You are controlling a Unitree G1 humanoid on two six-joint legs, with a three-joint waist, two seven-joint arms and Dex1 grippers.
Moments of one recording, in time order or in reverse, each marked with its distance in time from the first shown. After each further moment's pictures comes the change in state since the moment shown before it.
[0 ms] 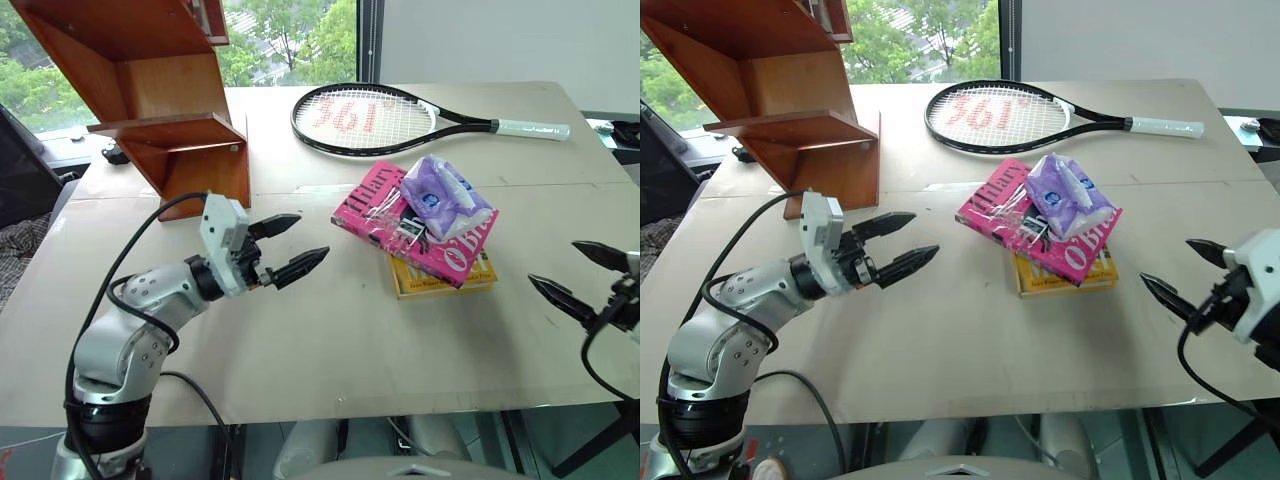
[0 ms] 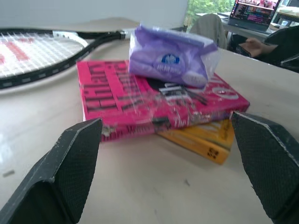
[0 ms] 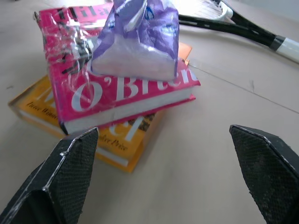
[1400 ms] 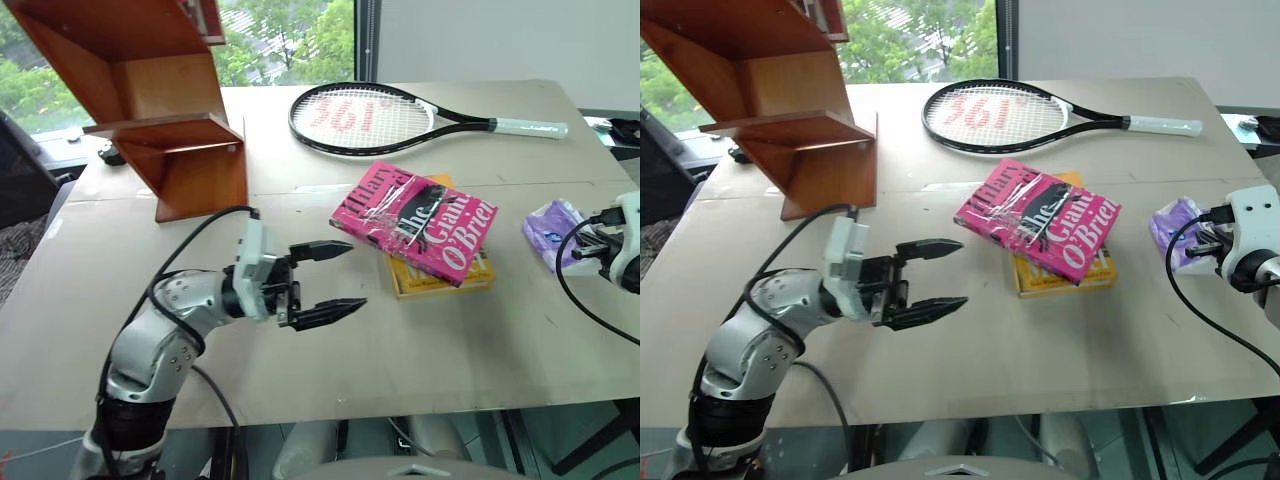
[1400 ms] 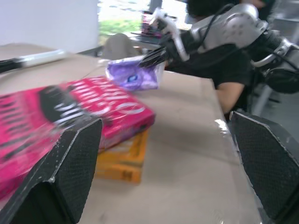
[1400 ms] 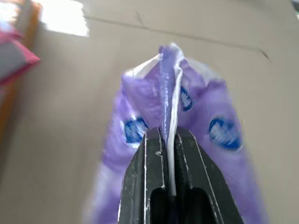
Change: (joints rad) left arm 0.003 -0.045 -0.175 0.000 -0.017 -0.137 -0.289; right arm -0.368 -0.004 0.200 0.347 -0.247 0.324 -0.334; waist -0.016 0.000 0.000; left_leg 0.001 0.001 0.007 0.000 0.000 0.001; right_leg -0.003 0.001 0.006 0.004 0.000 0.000
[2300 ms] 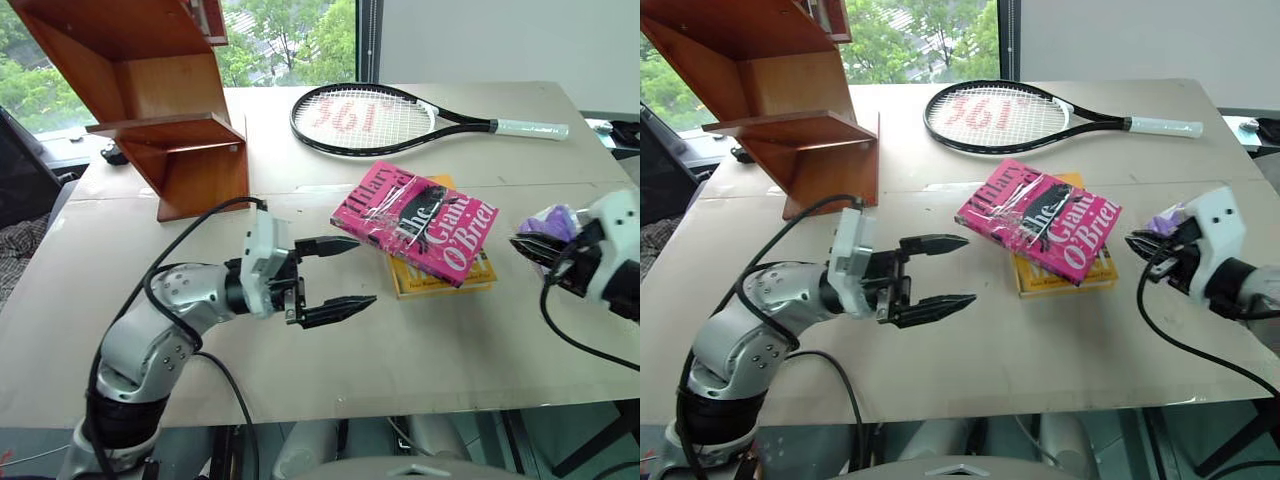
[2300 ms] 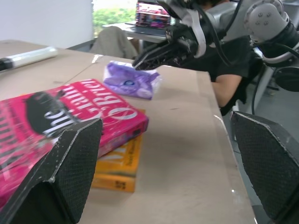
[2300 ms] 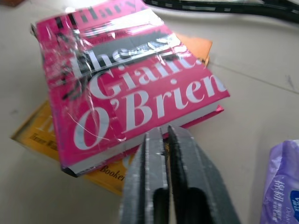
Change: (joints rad) left arm 0.003 0.069 0.061 -0.110 -0.054 0.115 0.120; right arm 0.089 -0.027 0.006 -0.298 0.264 -0.012 0.185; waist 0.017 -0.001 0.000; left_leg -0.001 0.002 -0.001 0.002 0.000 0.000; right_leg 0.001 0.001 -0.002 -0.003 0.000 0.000
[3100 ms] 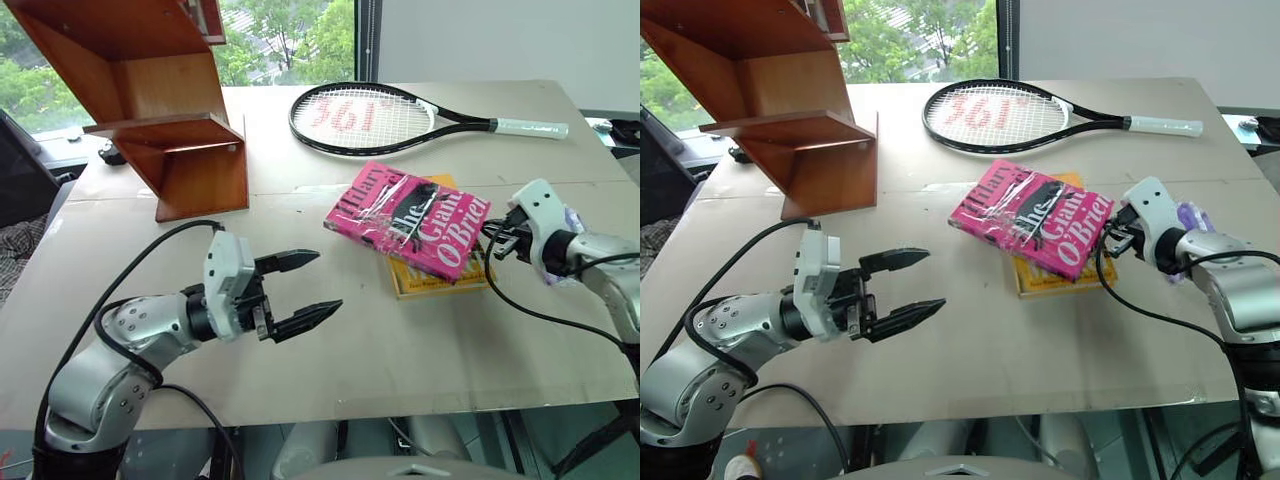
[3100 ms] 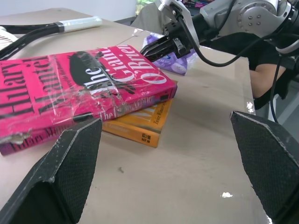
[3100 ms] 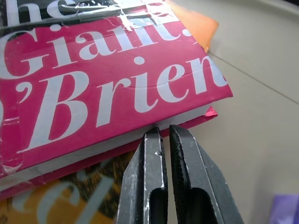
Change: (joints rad) left arm 0.241 0.052 0.134 -0.083 -0.001 -0.016 0.069; right arm -0.341 0.060 0.407 0.430 -0.333 -0.247 0.098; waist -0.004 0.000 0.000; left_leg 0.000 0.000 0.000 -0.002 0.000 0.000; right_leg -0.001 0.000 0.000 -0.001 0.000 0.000
